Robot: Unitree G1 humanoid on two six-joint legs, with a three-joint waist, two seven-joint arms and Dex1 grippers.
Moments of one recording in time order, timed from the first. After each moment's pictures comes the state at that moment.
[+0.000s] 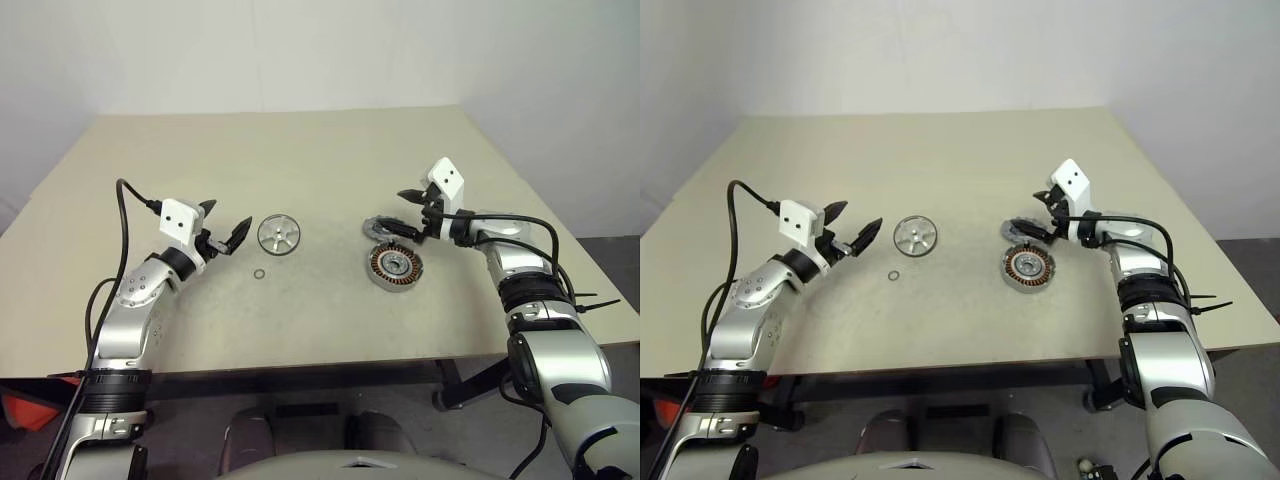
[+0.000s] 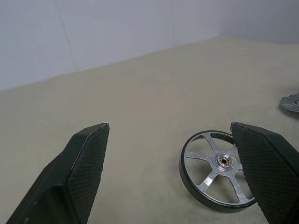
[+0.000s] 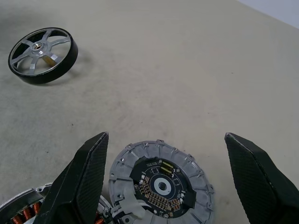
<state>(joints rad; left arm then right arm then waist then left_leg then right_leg) -0.23 0.39 0.12 -0.02 -0.29 0.17 -0.52 -0.78 -0.50 0.00 0.83 0.10 -0.06 1.02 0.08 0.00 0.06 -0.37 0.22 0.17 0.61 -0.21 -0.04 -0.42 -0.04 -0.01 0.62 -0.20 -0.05</state>
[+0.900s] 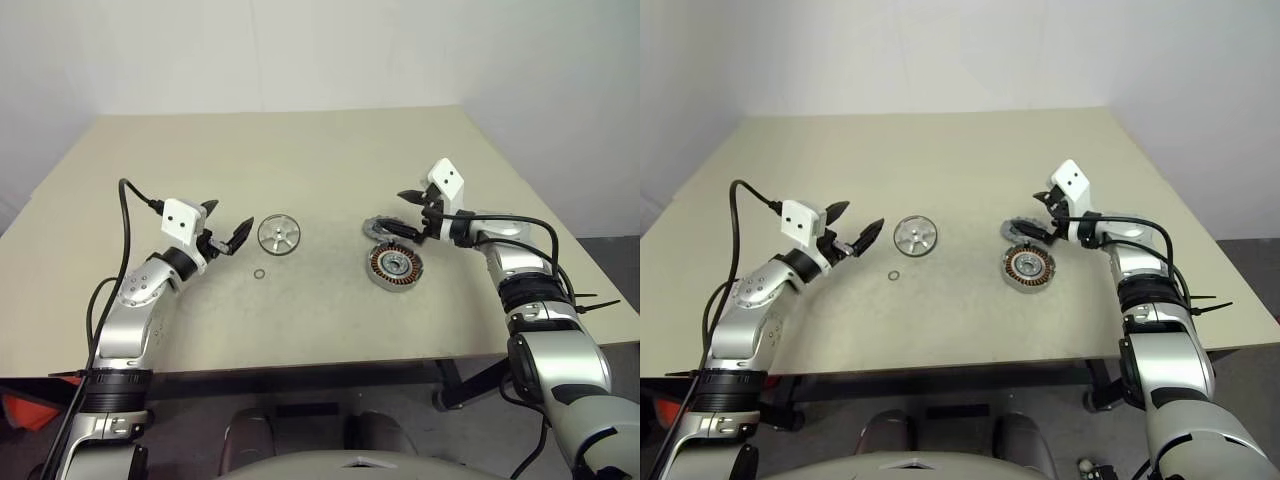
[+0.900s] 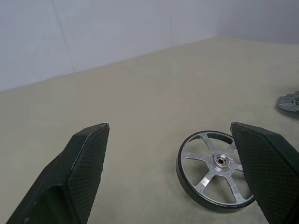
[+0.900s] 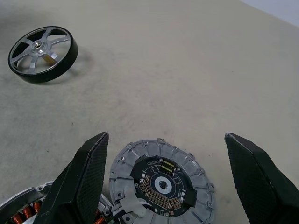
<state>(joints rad) -0.23 0.39 0.12 -0.02 -0.29 0.17 -0.52 -0.77 -0.50 0.00 0.83 0.09 -0.06 1.02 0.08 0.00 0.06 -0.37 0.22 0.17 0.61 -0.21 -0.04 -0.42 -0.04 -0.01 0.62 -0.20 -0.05</state>
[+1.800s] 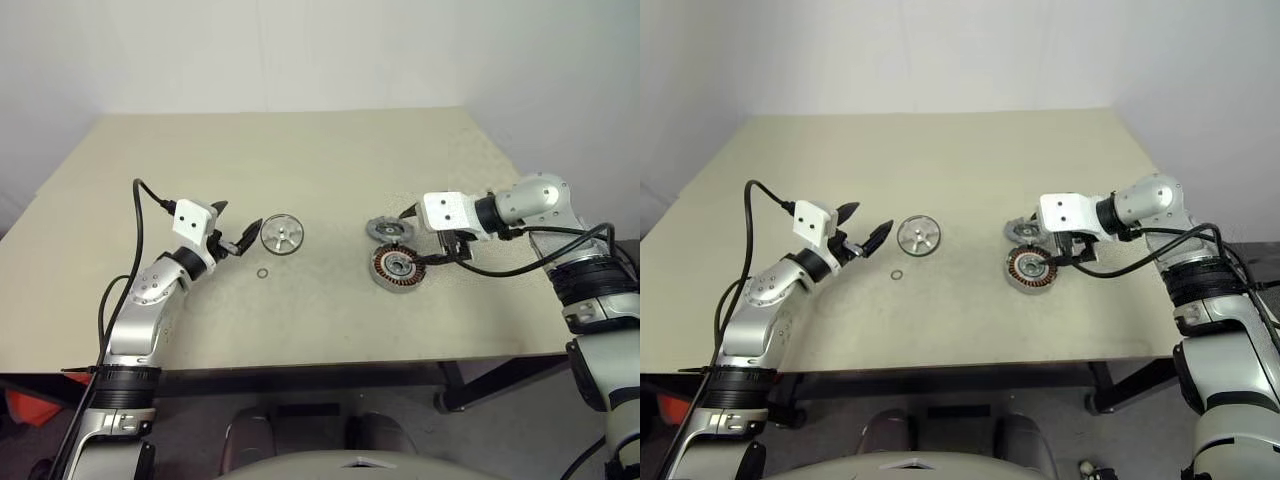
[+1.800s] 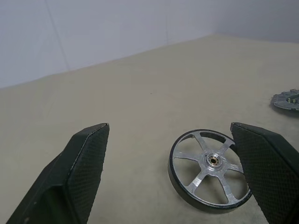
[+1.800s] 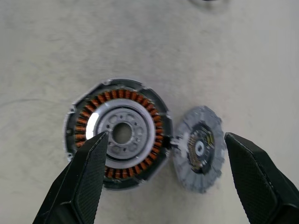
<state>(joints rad) -0.25 0.37 0.09 0.00 -0.26 0.16 -0.52 -0.78 -0.79 0.27 0.49 -0.08 -0.27 1.45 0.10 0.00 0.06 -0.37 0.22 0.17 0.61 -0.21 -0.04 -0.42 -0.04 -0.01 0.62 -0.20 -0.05</state>
